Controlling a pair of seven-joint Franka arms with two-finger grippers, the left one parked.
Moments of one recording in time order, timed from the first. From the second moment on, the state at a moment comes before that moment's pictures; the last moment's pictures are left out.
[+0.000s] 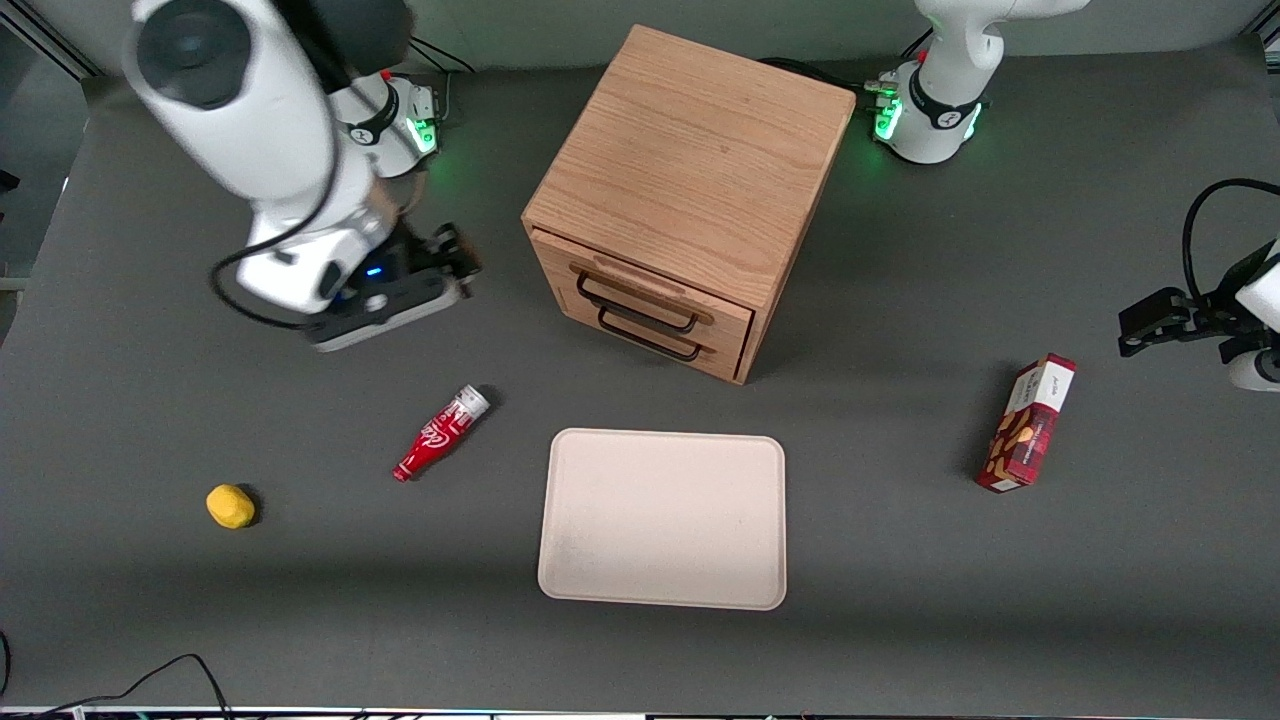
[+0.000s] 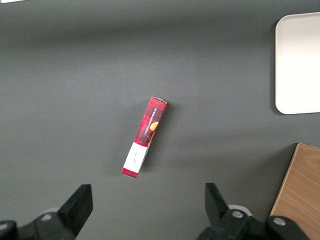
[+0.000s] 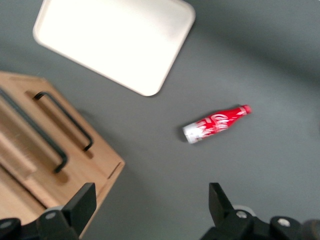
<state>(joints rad) 0.35 0.24 0.21 -1.39 -0.05 1.61 0.15</state>
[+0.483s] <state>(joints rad) 0.42 0.37 0.25 -1.35 0.06 1.65 0.14</state>
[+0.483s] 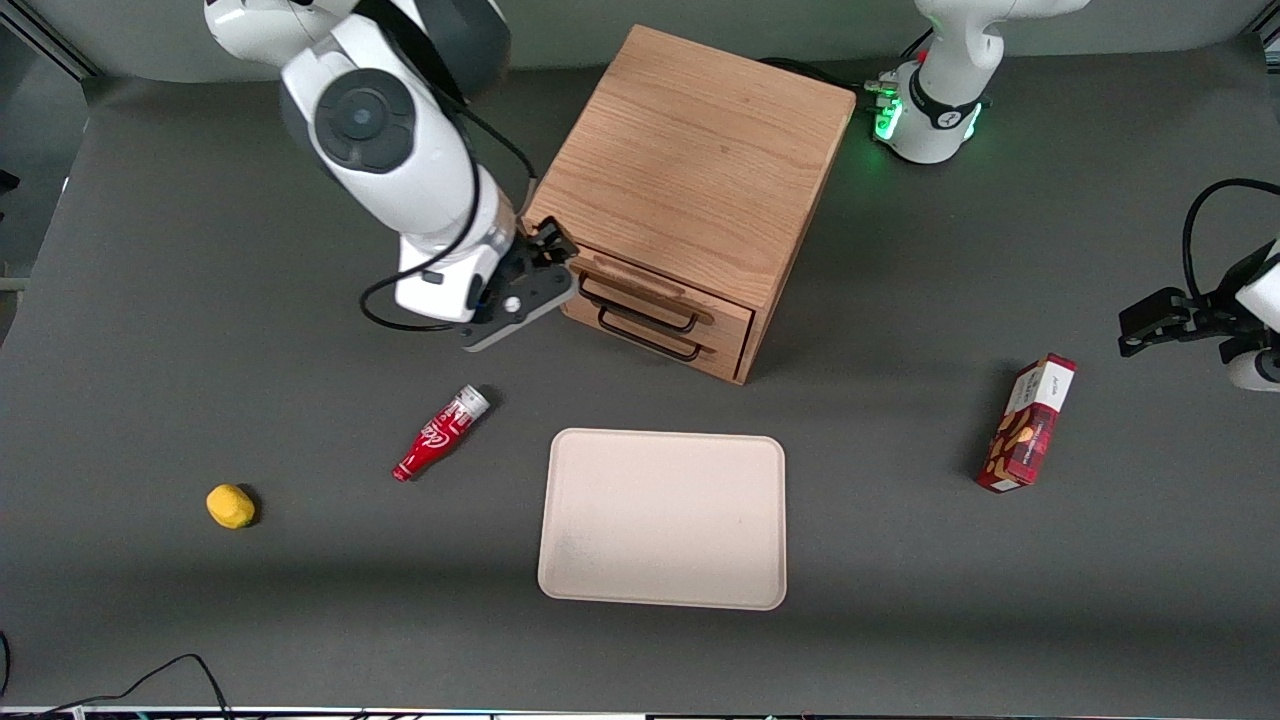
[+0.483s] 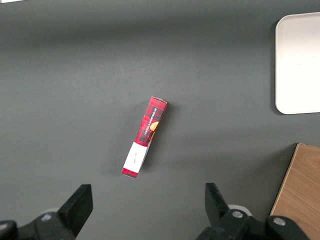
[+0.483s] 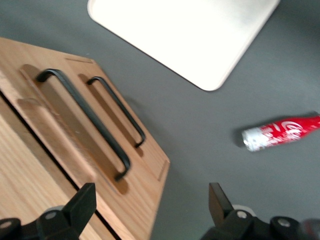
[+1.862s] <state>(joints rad) 0.46 0.52 0.28 -1.31 0.06 1.85 -0.32</state>
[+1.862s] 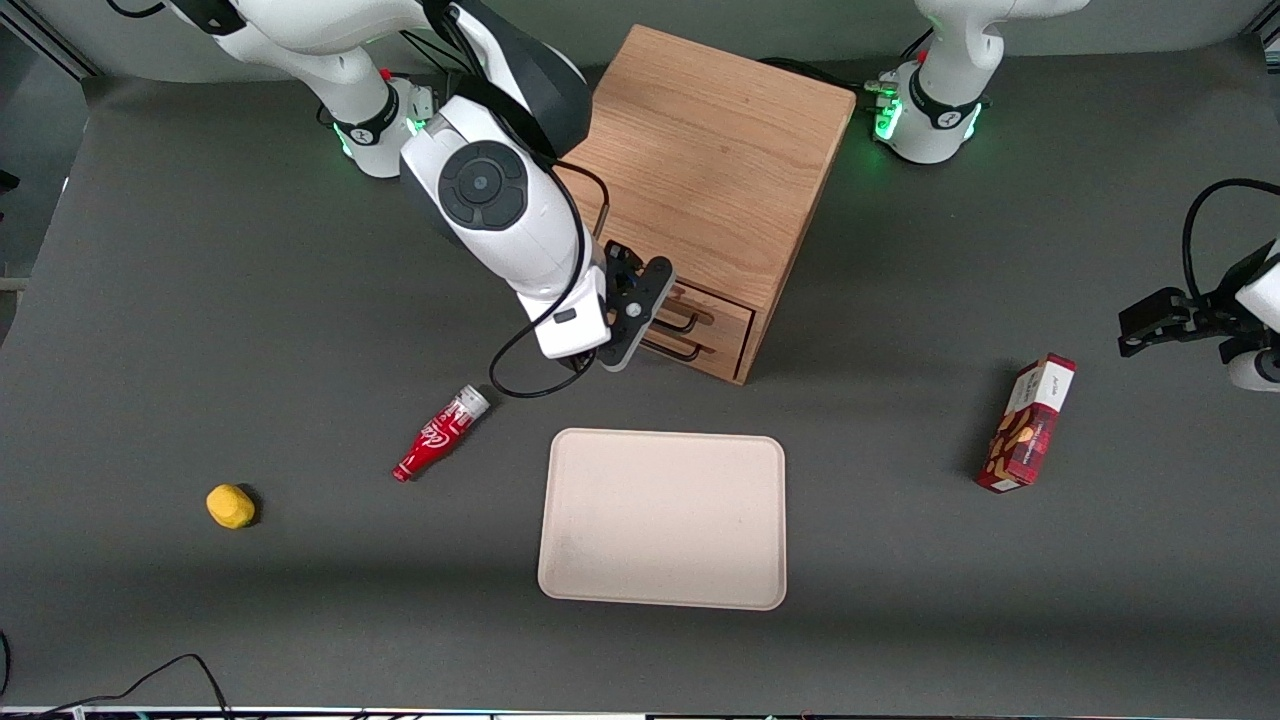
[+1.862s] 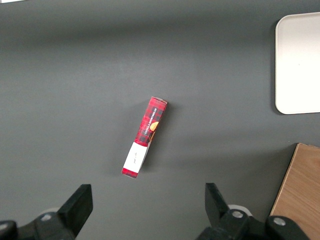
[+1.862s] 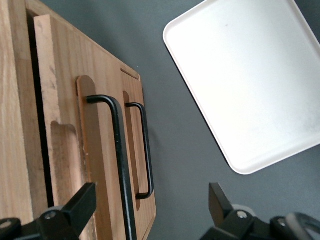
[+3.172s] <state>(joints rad) 0.45 0.57 0.28 -1.35 0.05 1.99 -0.42</state>
